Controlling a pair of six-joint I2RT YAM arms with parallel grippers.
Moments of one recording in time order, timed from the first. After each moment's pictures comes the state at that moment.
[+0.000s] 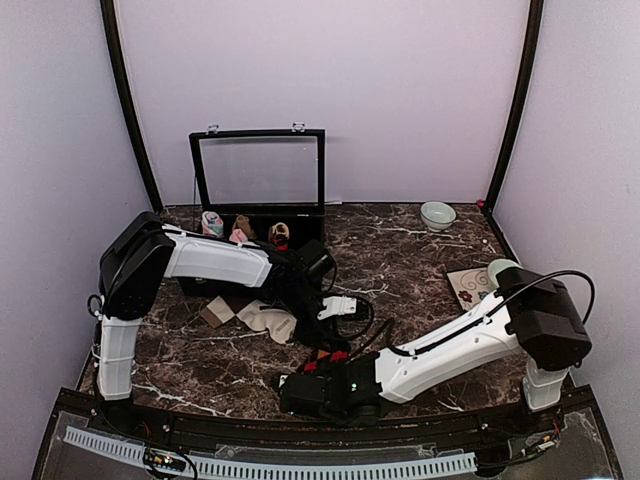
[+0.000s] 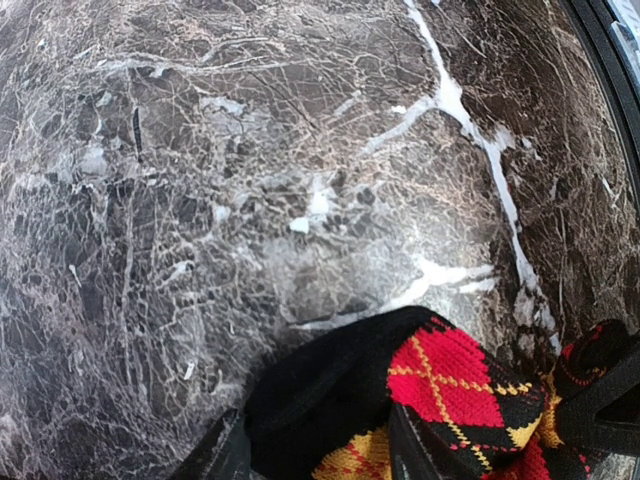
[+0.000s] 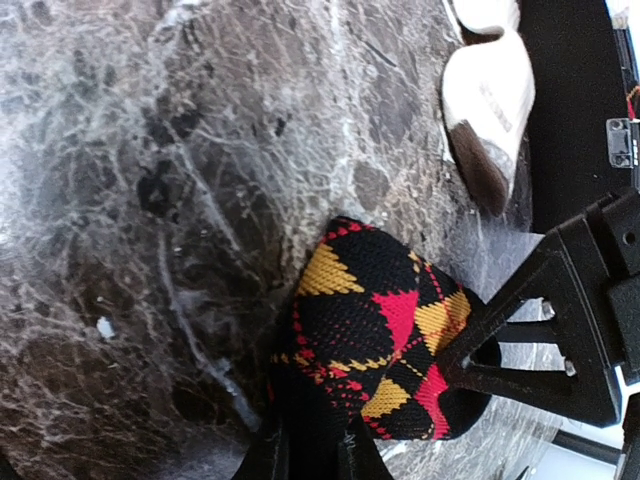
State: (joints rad) left arm -0.91 2.12 1.47 -0.56 0.43 0.65; right arm 1.54 1.99 1.20 -0.46 0.63 -0.09
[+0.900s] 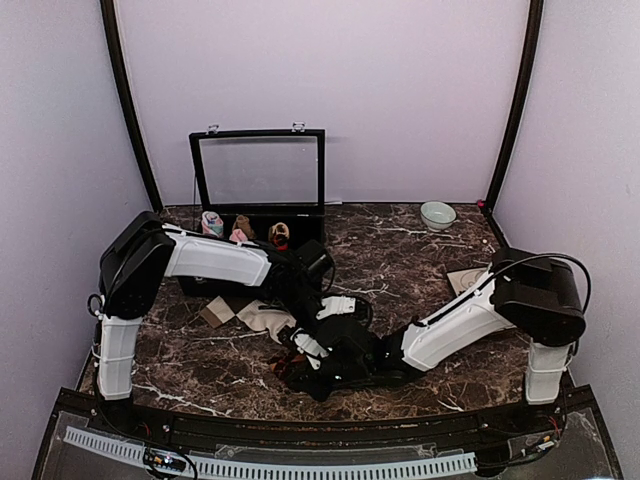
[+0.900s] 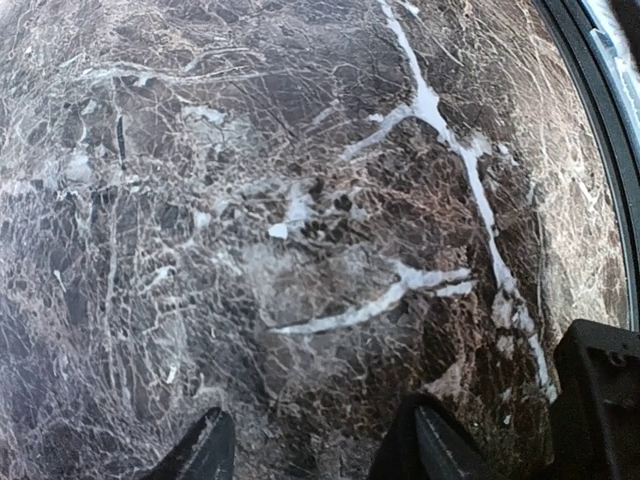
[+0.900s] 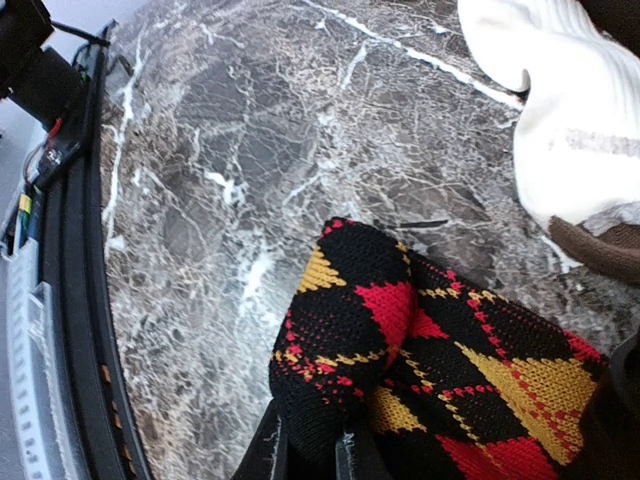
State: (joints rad) left arm -0.89 2.12 1.47 -0.57 0.49 0.65; right arm 1.28 1.97 0.90 0.31 -0.14 0.33
